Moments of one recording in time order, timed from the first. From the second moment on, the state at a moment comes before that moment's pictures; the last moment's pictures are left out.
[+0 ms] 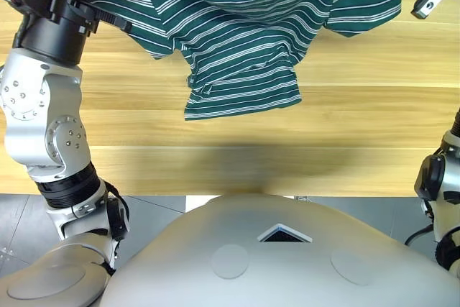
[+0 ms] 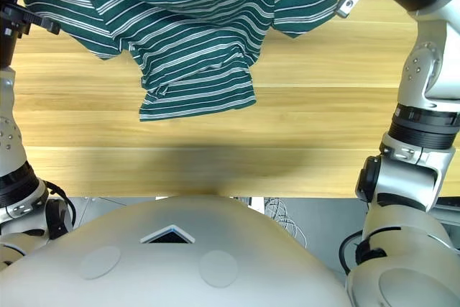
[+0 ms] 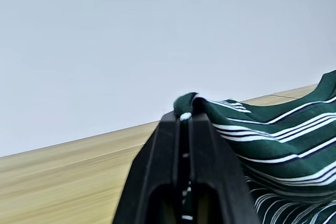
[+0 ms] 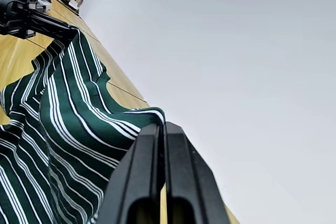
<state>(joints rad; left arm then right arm) -0.05 0.44 0.31 -0.55 -0.52 0.34 -0.37 -0.43 -0.65 -0.16 -0.06 0.44 -0.14 1.02</state>
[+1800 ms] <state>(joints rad) 0.42 0.35 0.08 -0.24 -0.34 0.04 -0.54 -0.10 -0.61 0.13 0.02 0.23 -0.07 1.12</state>
